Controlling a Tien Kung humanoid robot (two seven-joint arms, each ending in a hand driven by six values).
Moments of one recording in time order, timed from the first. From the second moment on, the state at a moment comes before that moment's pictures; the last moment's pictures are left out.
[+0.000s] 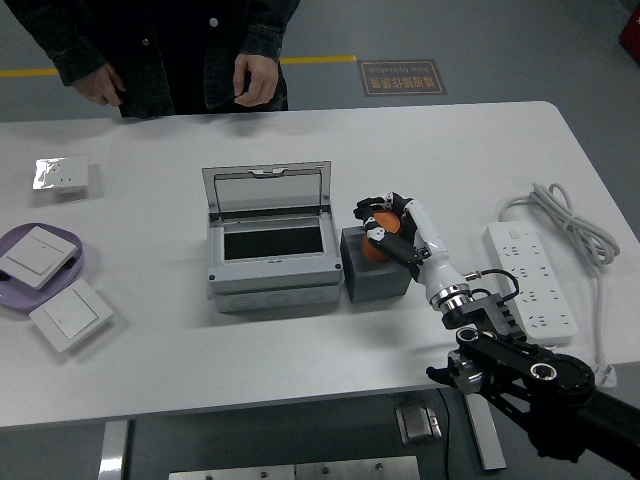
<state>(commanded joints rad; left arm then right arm) 0.03 0.27 -0.01 -0.30 0.03 0.08 -0.01 0.43 -0.24 0.55 1.14 -0.67 -0.42 0.53</state>
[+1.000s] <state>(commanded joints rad) 0.03 0.27 -0.01 -0.30 0.03 0.08 -0.01 0.44 -0.24 0.53 1.13 -0.70 -0.43 0.51</state>
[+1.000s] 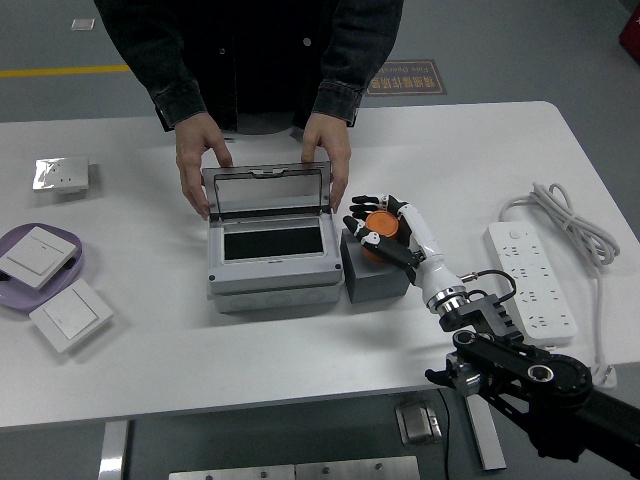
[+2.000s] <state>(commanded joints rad) 0.03 0.27 0.00 -0.31 0.02 0.08 -0.02 0.45 -0.24 0.50 1.13 -0.72 -0.44 0.49</state>
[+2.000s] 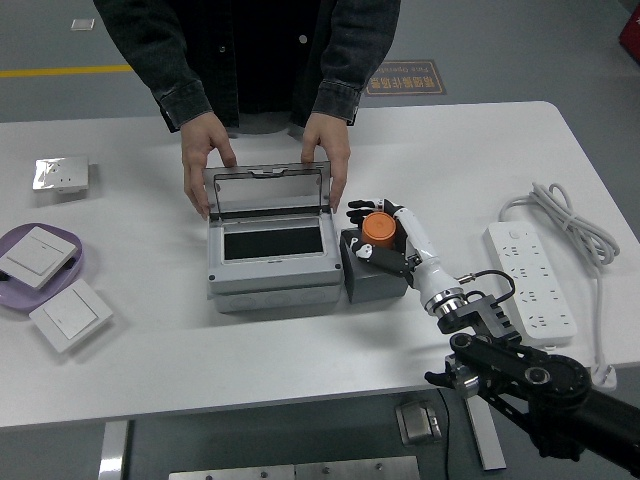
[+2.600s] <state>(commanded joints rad) 0.03 0.27 0.00 -0.31 0.02 0.08 -0.02 0.44 -0.24 0.50 1.15 -0.72 -0.45 0.48</state>
